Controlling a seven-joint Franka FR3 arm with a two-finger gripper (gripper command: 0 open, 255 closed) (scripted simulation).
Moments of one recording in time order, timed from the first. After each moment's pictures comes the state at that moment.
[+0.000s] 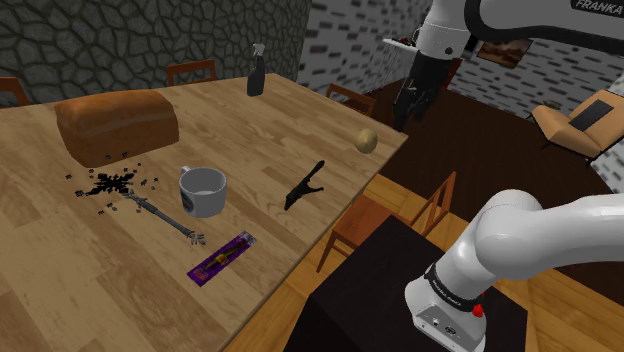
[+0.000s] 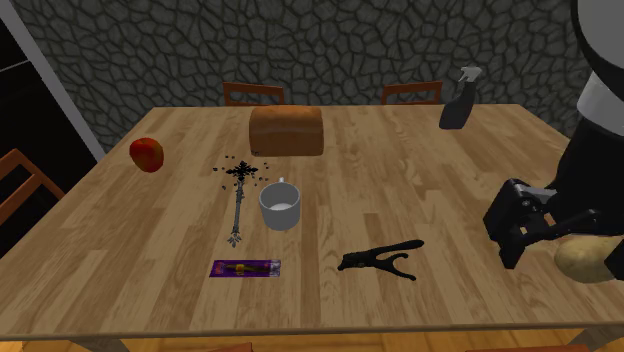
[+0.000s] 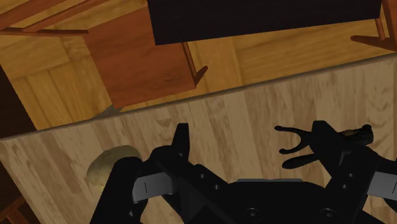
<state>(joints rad) 0.02 -0.78 0.03 -2.38 -0.12 1.54 0.13</state>
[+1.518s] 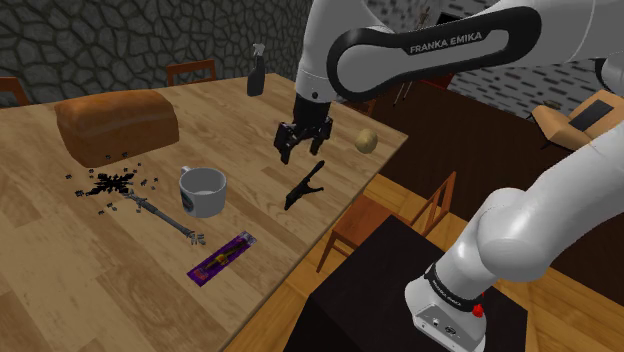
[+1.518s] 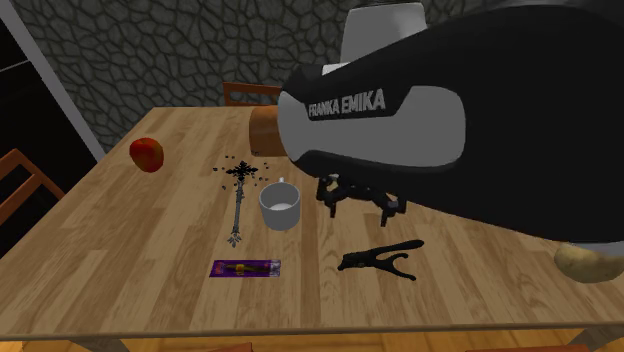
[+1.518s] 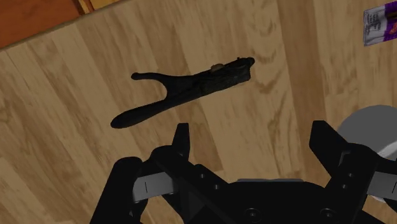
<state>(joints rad) 0.11 -0.22 0.26 -2.26 0.02 2.06 0.47</state>
